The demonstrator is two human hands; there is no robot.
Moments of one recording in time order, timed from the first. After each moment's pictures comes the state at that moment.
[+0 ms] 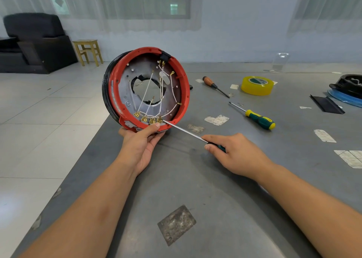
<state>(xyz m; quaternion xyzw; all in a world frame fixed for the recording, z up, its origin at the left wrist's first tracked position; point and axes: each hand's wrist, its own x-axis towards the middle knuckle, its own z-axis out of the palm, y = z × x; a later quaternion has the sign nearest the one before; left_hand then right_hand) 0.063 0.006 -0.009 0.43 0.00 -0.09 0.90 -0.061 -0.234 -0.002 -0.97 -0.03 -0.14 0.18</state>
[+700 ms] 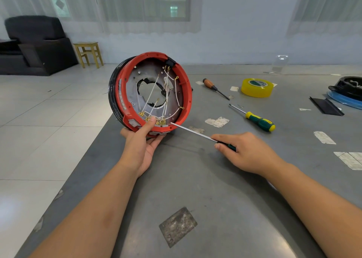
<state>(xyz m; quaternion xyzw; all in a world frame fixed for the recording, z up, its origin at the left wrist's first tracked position) 0.060 0.006 -0.005 0.44 0.00 -0.08 0.90 -0.064 -0.257 0.005 -0.98 -0.02 -0.12 0.15</state>
